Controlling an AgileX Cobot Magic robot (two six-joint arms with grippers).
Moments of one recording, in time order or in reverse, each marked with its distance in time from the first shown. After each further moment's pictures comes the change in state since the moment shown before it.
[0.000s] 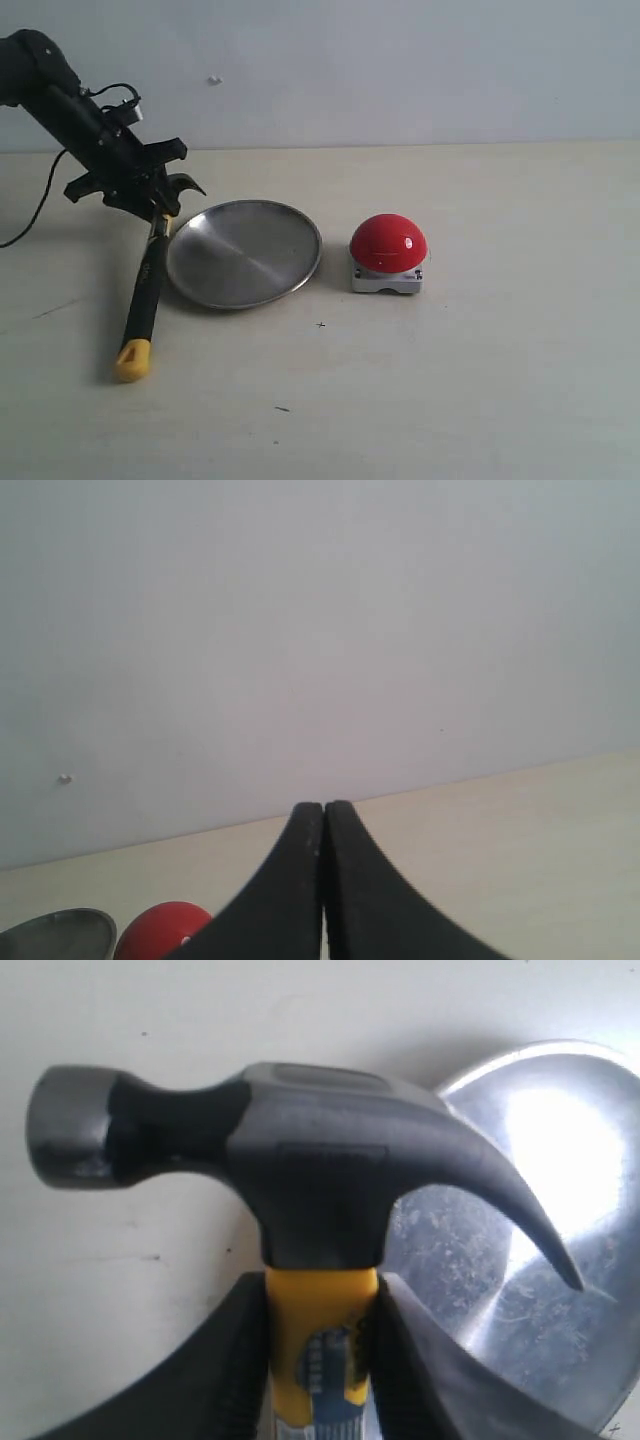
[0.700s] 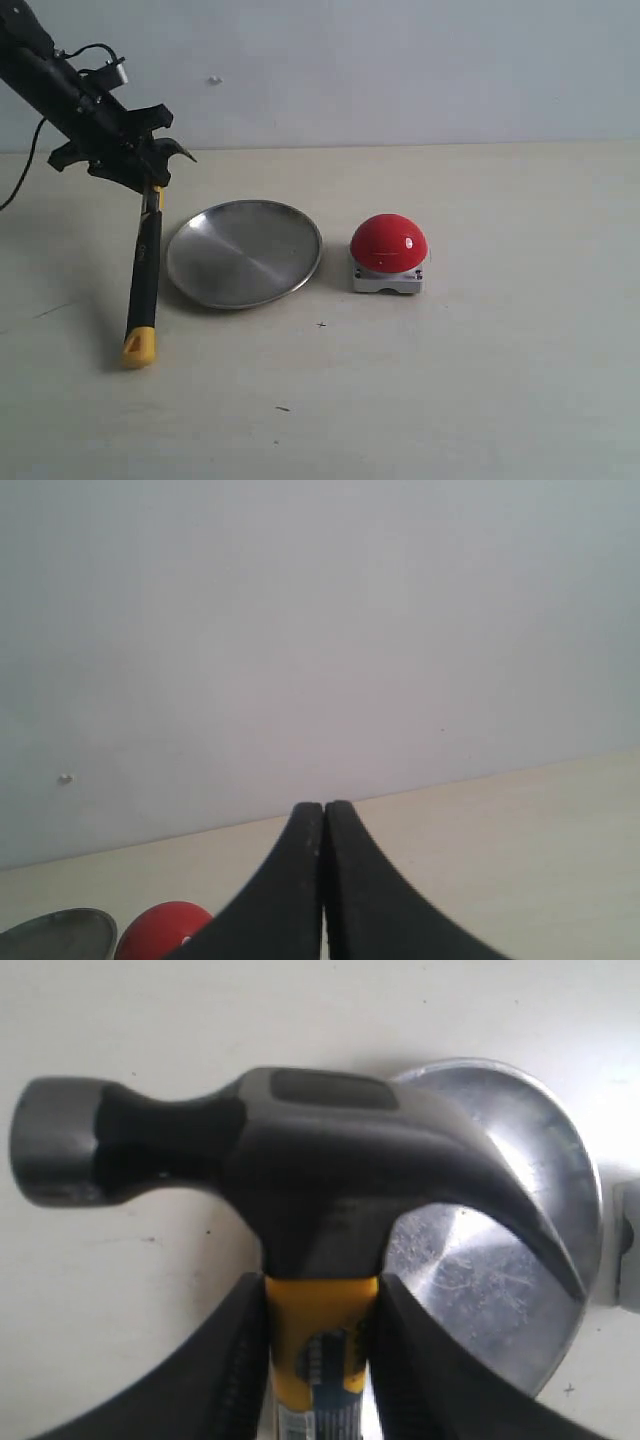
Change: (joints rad) left arm 0.017 -0.102 0.037 -0.022 0.002 0.062; right arm 0.000 0.000 0.000 0.000 0.000 0.000
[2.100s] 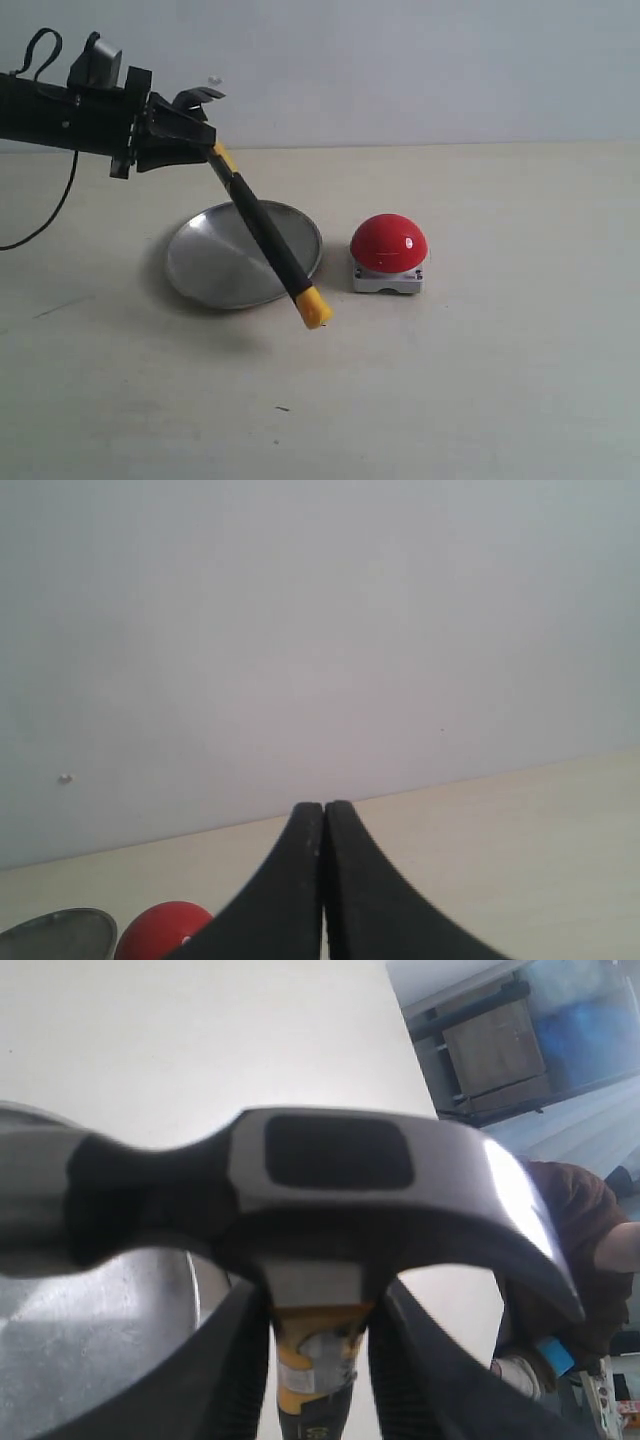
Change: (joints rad) left arm 0.045 -0.227 0.562 -0.872 -0.025 0.747; right arm 0.000 0.000 0.000 0.000 0.000 0.000
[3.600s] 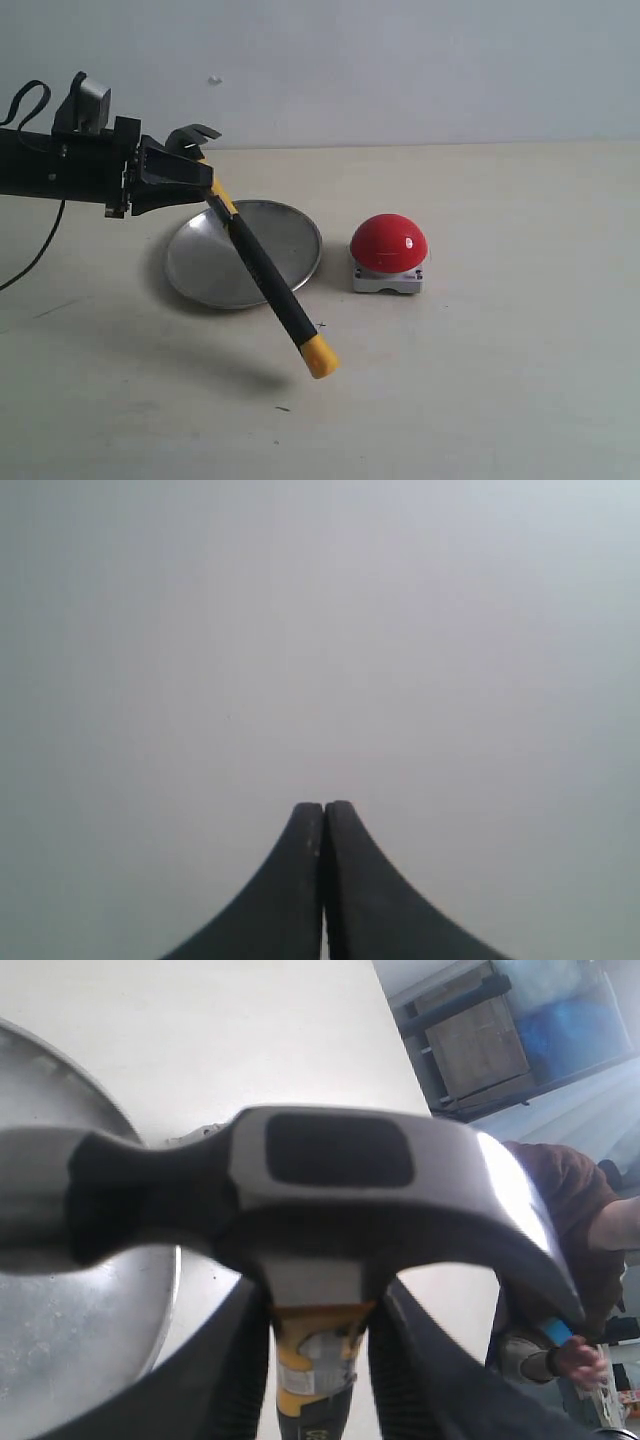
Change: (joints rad) left arm 0.000 -0.107 0.306 -0.128 -0.018 0.262; right arm 0.000 0.000 0.000 -0.017 -0.454 0.112
